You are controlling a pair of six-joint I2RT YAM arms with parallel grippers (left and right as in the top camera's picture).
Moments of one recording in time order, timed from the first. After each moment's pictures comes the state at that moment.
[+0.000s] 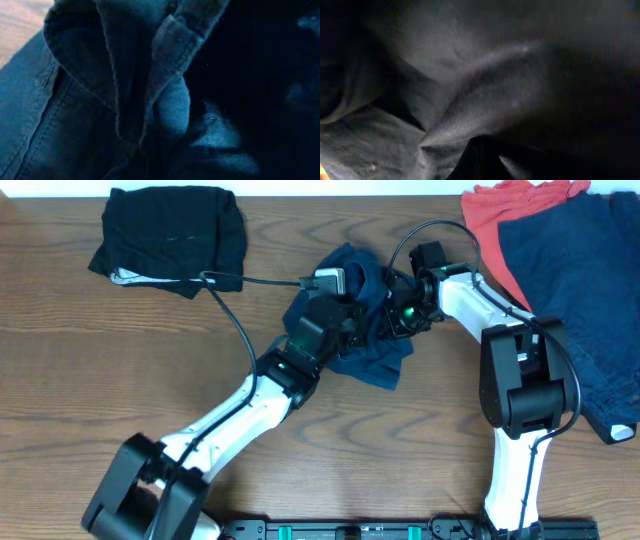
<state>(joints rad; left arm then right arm) -0.63 1.61 0.93 0.19 -0.06 -0.66 0.22 2.22 1.54 -0.74 -0.53 -0.05</state>
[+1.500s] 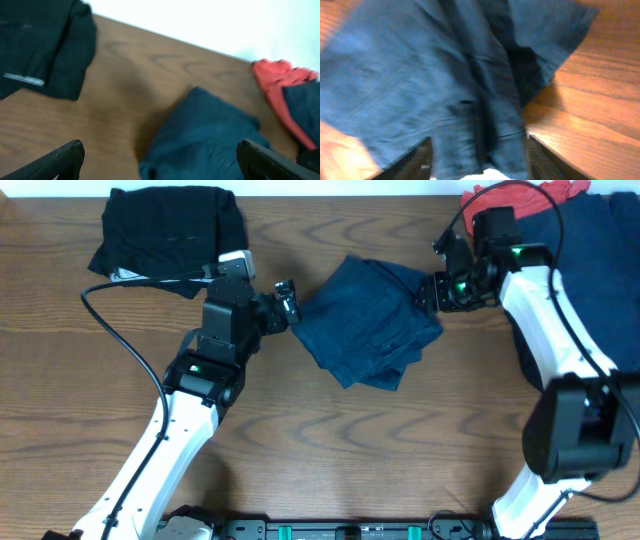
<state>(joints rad) -0.32 1.29 0.94 -0.18 -0.06 -0.50 0.09 1.92 1.56 -0.89 -0.37 -0.01</state>
